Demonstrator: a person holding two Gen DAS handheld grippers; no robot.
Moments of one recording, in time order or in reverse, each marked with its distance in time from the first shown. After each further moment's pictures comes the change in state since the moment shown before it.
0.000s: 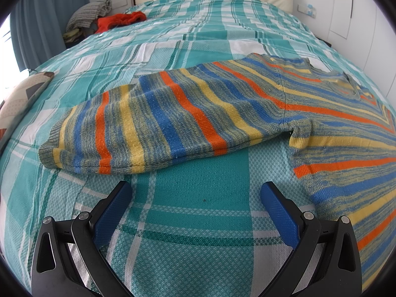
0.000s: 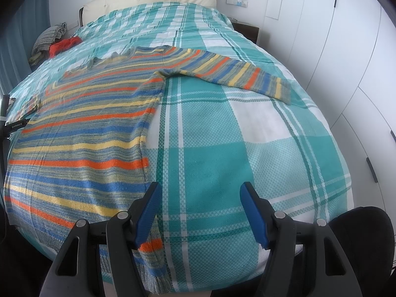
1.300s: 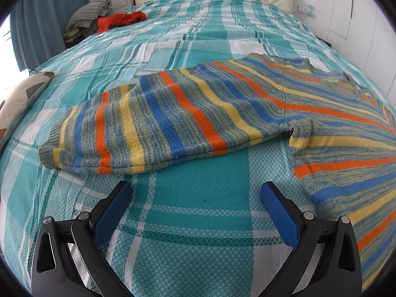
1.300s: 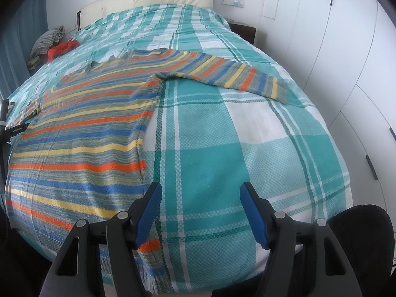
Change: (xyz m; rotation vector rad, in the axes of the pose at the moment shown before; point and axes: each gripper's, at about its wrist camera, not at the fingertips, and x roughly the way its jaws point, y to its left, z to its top) left arm 0.000 -0.001 0.000 0.000 0.000 0.000; right arm -0.002 -0.004 0.002 0.012 -0.007 -0.005
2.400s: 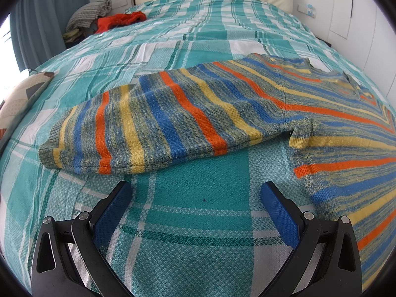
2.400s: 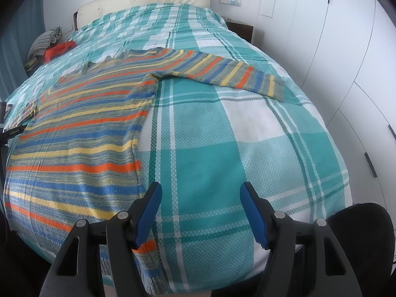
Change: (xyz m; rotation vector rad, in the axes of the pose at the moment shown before) left arm 0.000 0.001 0.000 0.000 0.000 0.000; right arm 0.004 -0.004 -0.001 0.015 0.006 -0.006
